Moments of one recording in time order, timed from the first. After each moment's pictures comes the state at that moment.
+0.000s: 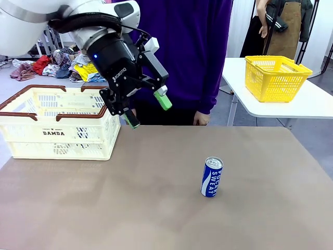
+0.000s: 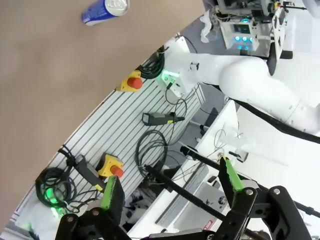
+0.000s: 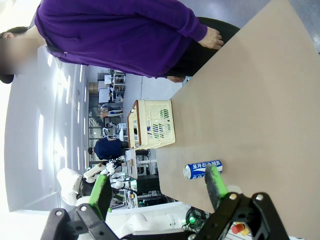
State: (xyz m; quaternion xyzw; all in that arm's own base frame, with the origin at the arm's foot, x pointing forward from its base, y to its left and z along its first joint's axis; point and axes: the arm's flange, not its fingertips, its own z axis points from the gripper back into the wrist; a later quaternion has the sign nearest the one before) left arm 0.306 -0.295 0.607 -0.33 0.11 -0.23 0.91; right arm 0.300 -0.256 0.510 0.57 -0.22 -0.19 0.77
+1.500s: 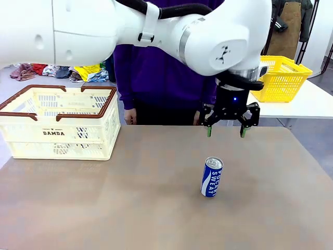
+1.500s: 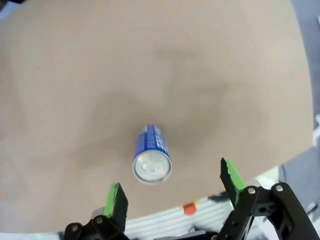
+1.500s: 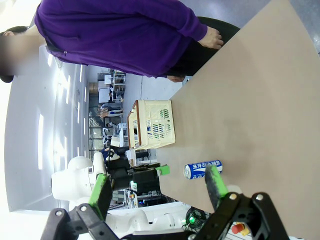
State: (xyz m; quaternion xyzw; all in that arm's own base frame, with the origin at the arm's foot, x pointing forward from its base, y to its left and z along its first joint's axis) left arm 0.373 -0.572 0.509 -0.04 -0.06 -0.08 0.99; right arm 0.300 -0.256 0.510 0.57 -0.22 -0.19 0.77
